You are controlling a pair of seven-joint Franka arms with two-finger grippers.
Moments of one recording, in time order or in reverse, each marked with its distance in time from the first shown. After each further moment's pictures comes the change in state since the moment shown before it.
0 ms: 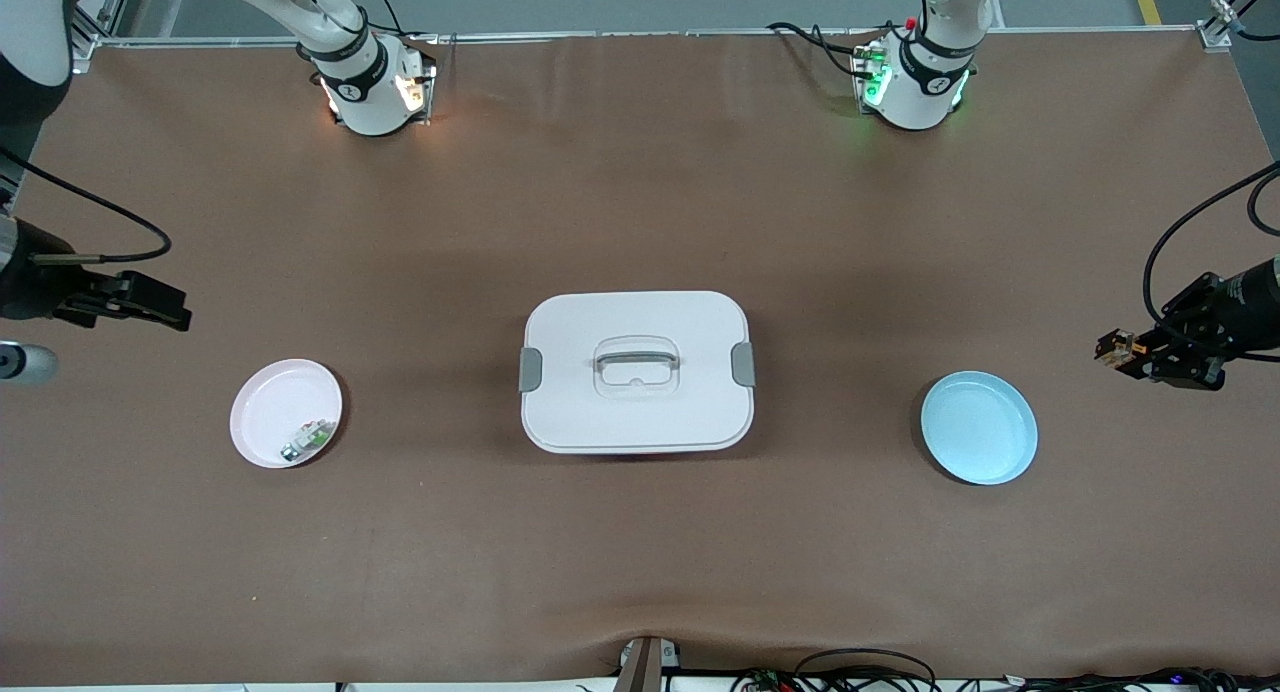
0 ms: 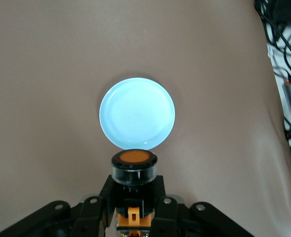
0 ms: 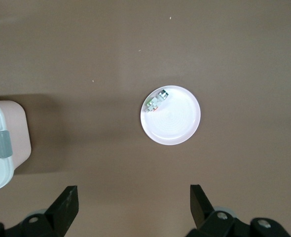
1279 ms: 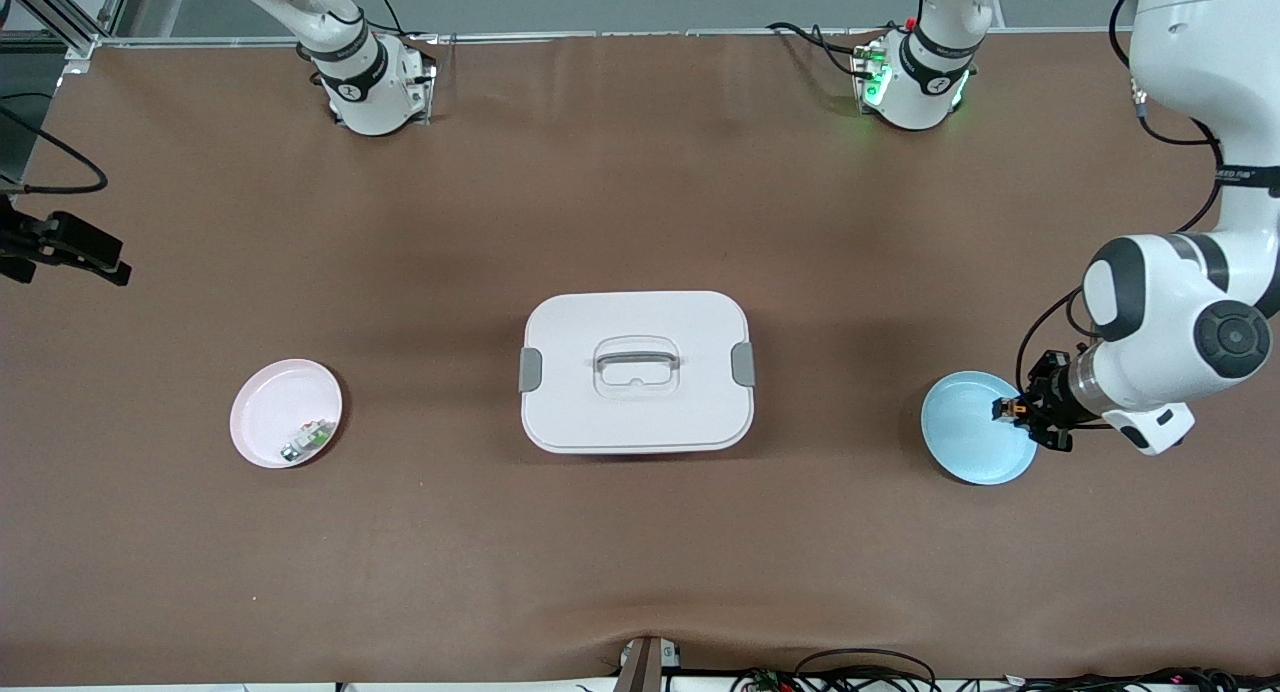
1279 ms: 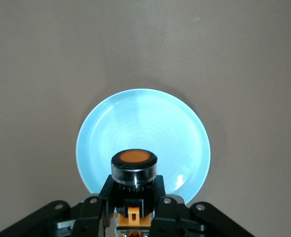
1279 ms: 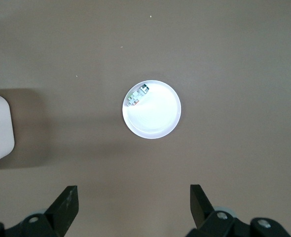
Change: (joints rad) left arm -0.427 0.232 0.379 -0.169 0.083 0.359 -0.349; right arm -0.084 -0.227 0.013 -0.280 0.000 0.097 -0.056
